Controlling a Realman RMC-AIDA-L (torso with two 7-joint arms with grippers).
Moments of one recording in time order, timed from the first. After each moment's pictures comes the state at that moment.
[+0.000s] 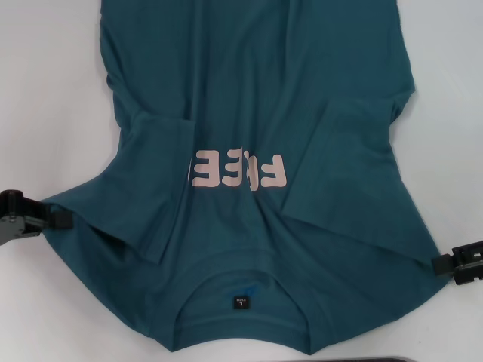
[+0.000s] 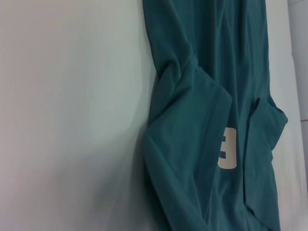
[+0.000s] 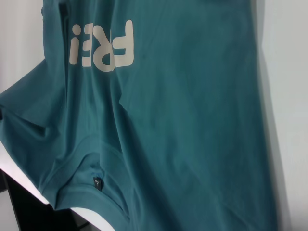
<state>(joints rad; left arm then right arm) -0.45 -1.98 -2.68 -0.78 -0.68 1.83 -2.43 0.46 1.89 -0.57 -0.59 -2.56 -1.84 2.31</state>
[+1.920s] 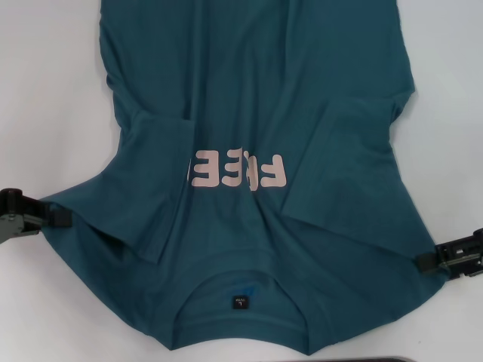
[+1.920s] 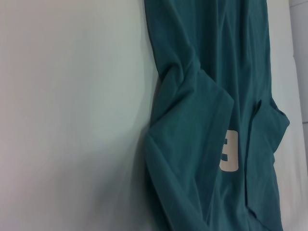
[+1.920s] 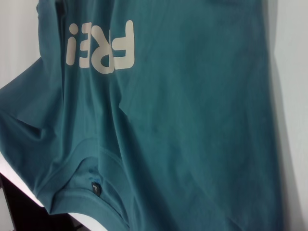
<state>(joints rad) -0.45 -1.98 -2.68 -0.78 -0.68 1.83 -2.43 0.49 1.91 -0.58 -0.58 -2.58 -1.80 2.33</state>
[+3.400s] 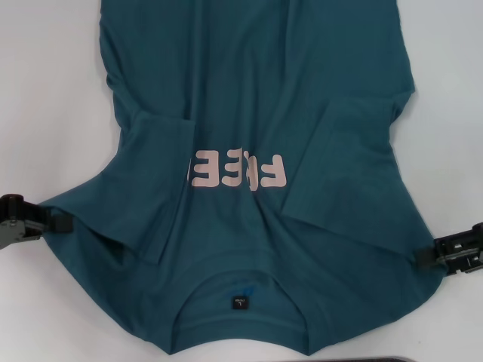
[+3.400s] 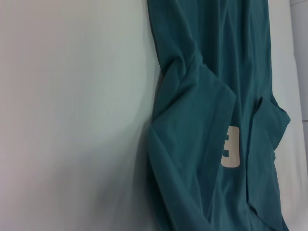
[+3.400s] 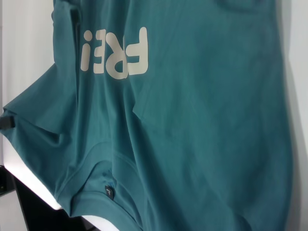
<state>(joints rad) -0.44 -1.98 -2.68 -0.78 -0.68 1.83 -2.42 0.50 1.91 -0.57 -0.58 -2.56 -1.82 2.33</state>
